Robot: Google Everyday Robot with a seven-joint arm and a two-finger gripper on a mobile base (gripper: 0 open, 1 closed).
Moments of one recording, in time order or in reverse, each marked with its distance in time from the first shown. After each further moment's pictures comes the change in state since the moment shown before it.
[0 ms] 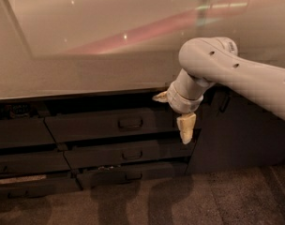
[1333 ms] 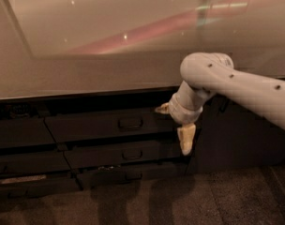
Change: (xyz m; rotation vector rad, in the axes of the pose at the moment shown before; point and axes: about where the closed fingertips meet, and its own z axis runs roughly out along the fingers) arm 0.008 0.019 0.044 -0.069 -0.061 0.062
